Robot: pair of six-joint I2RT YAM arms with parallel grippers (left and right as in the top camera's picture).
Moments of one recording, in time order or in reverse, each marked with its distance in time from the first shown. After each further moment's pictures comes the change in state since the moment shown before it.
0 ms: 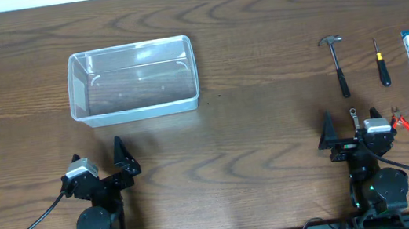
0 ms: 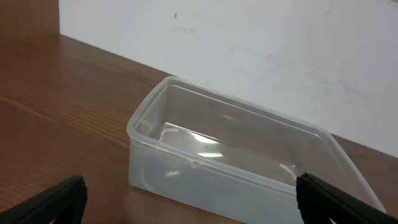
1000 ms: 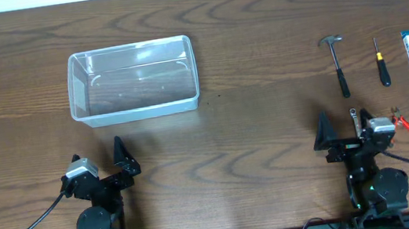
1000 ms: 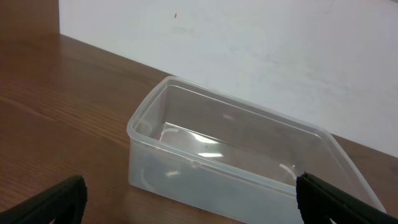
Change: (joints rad) left arm 0.000 0.000 0.000 0.000 0.000 0.000; right arm 0.000 0.000 -0.001 0.029 -0.105 0.301
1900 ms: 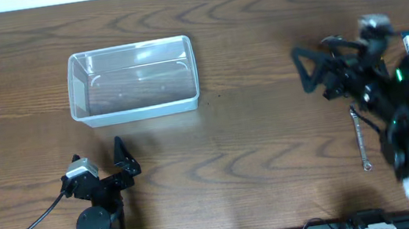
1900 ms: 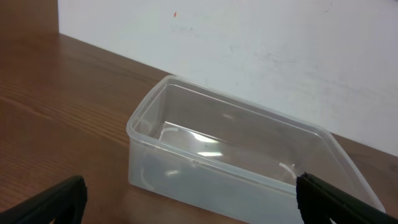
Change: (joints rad) left arm 0.000 0.000 0.003 -0.005 0.004 0.000; right arm 0.037 0.959 1.001 -0.351 -0.435 0.054
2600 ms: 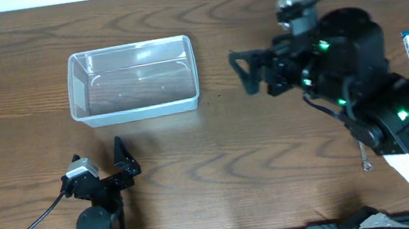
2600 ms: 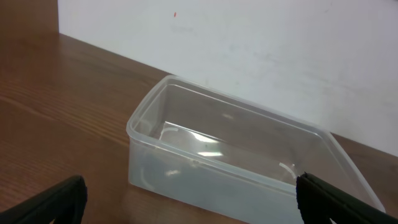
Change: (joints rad) left arm 0.000 0.000 0.000 0.000 0.000 0.000; right arm 0.465 0.297 0.537 -0.410 0.364 -0.027
